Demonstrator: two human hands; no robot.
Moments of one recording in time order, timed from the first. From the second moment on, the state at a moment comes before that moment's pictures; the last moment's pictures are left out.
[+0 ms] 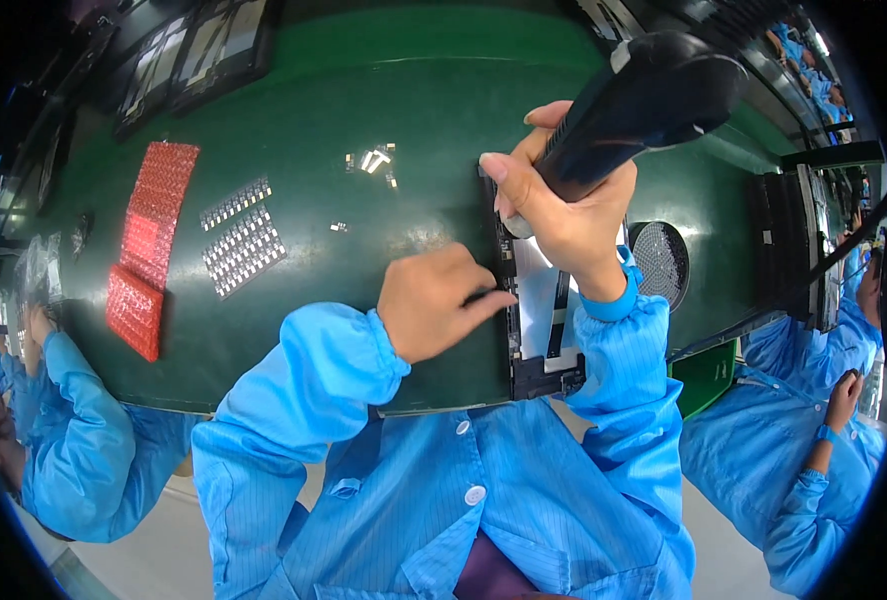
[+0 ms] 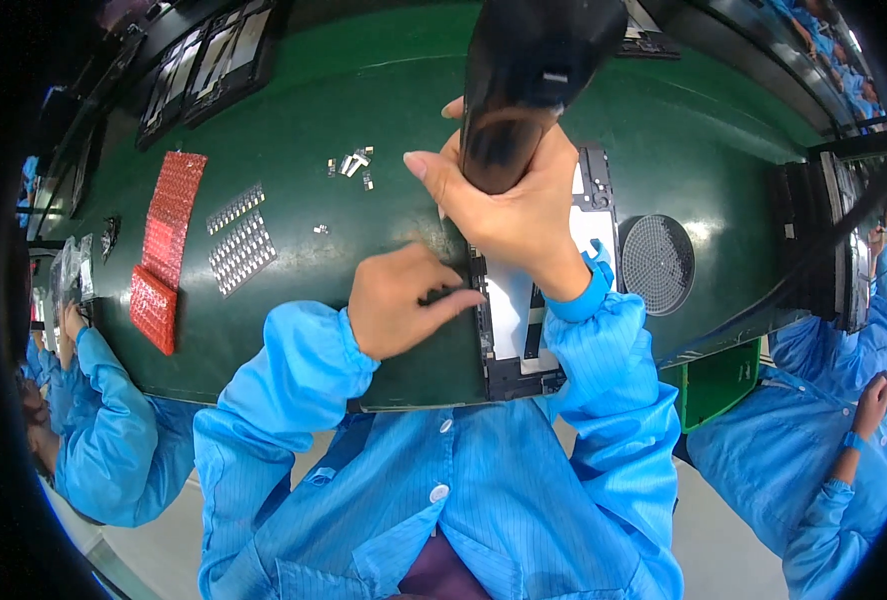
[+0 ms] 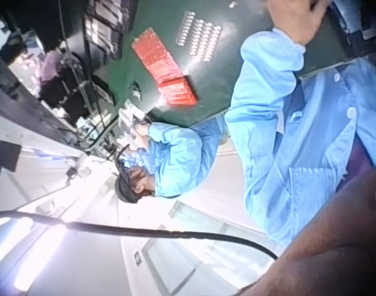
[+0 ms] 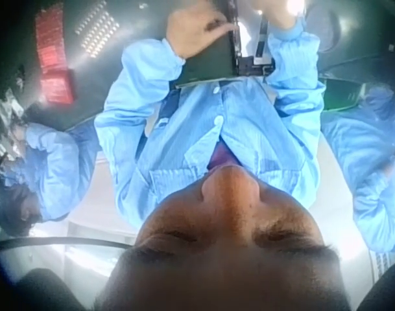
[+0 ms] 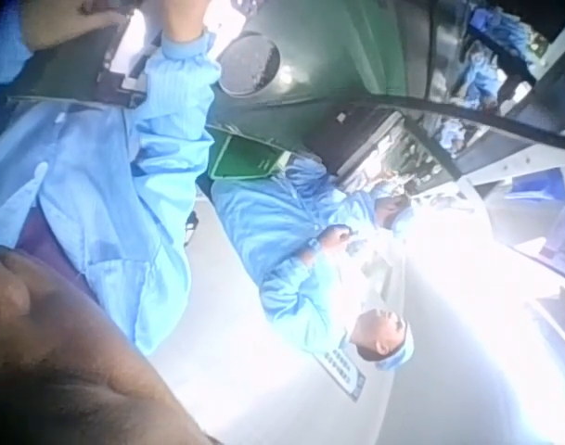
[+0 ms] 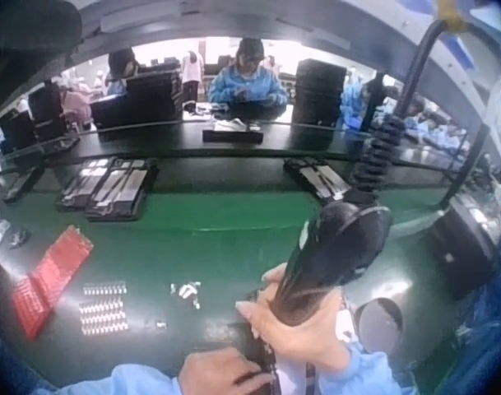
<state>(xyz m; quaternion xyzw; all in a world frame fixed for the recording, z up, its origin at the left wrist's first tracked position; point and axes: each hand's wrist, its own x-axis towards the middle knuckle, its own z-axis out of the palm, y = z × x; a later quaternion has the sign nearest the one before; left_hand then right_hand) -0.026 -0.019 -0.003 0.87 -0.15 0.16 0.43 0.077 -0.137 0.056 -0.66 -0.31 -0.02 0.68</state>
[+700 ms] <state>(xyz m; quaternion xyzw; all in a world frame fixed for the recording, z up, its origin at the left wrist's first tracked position) 0.054 -0.014 -0.005 0.92 -0.27 0.21 0.18 0.073 -0.193 0.067 -0.59 -0.23 -0.17 0.75</state>
